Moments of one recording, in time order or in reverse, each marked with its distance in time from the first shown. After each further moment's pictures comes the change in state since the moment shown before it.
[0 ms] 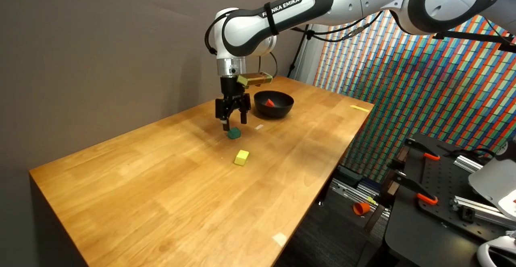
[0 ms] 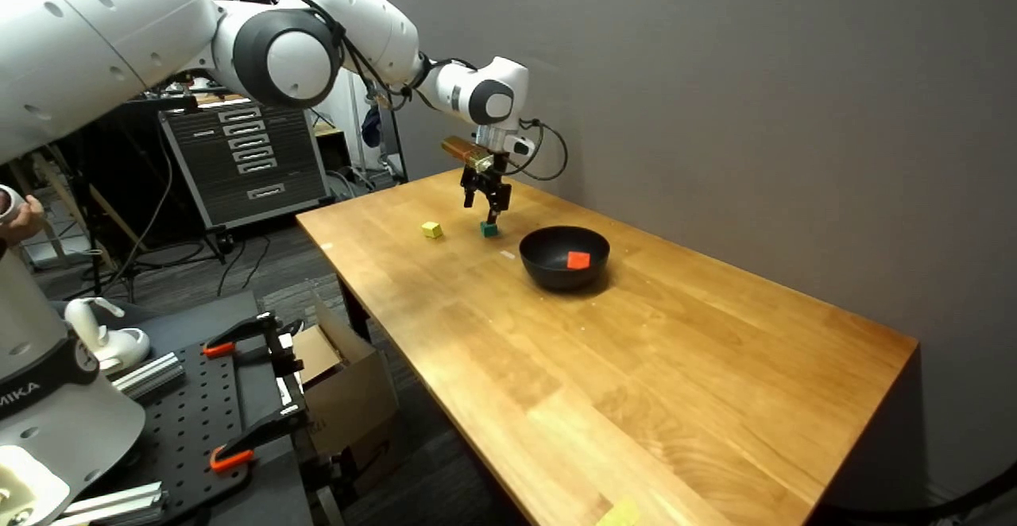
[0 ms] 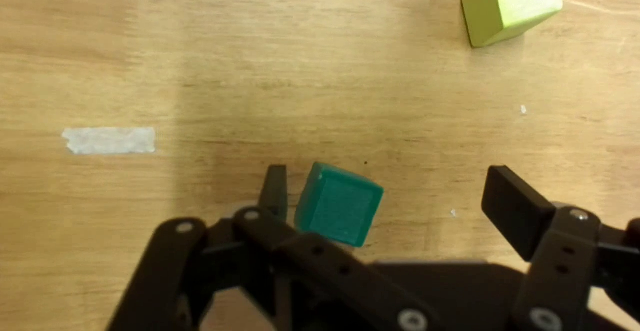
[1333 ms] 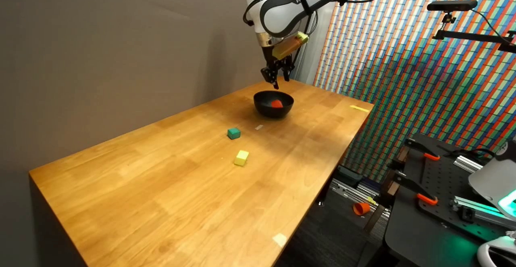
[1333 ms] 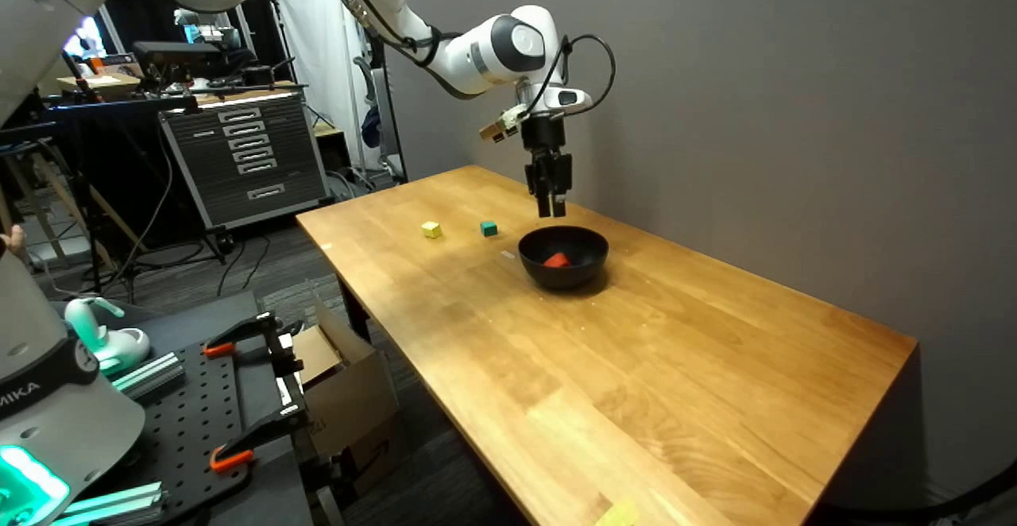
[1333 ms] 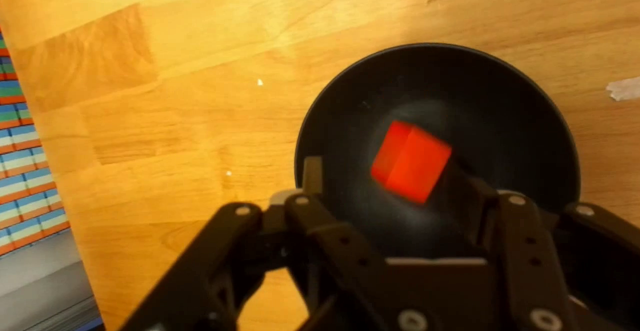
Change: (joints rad) arm -0.021 -0.336 -0.269 -0.383 -0.334 0.026 0.268
